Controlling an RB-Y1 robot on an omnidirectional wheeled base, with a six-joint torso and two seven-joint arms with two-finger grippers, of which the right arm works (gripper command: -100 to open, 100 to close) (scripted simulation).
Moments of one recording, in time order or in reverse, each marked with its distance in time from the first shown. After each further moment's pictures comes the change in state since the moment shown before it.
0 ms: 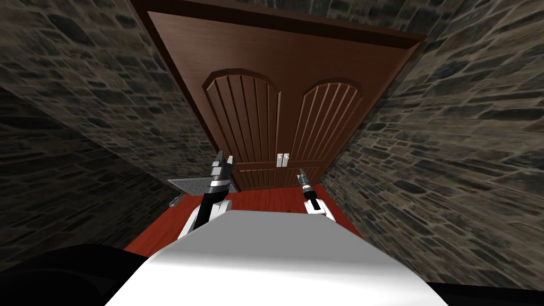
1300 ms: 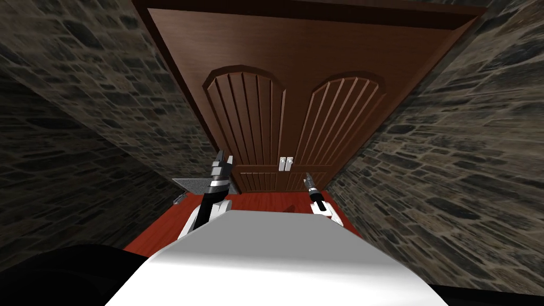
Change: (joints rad) arm -0.046 -0.052 -0.115 0.177 0.012 0.015 -0.060
